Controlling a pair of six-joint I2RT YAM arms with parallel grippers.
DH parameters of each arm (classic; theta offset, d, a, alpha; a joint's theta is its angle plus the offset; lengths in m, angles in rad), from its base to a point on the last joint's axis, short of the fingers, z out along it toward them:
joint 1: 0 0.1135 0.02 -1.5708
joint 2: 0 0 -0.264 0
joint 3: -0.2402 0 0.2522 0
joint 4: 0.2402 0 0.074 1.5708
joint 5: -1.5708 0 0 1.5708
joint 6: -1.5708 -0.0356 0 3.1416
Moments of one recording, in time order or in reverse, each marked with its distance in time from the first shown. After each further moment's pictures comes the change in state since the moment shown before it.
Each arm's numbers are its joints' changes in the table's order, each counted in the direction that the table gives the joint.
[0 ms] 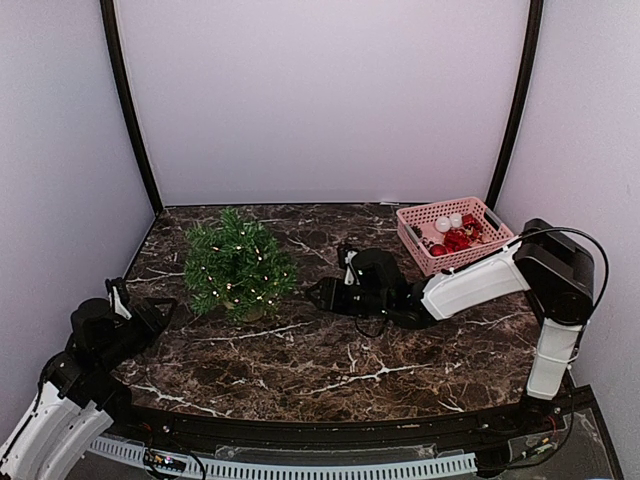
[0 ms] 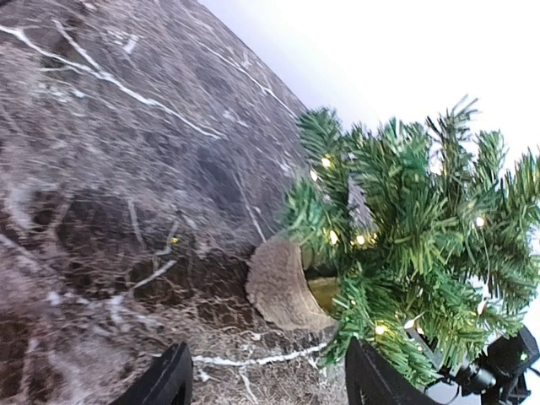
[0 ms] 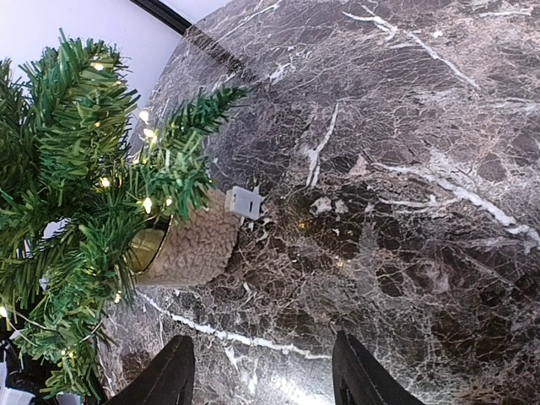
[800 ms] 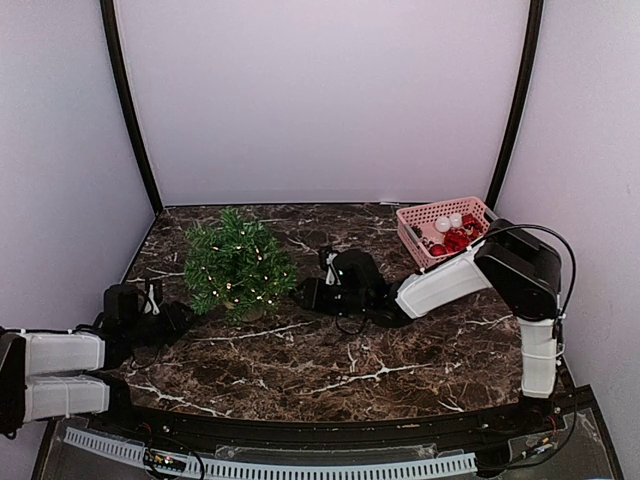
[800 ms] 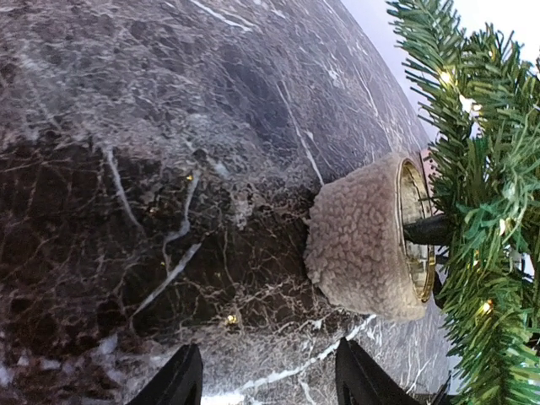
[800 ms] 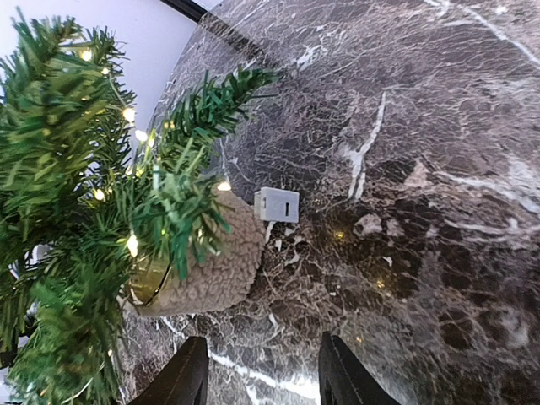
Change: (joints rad) left arm 0.243 0.857 0.045 -0.652 -0.426 -0.180; right arm 0.000 0.167 -0.132 -0.068 0.080 -0.041
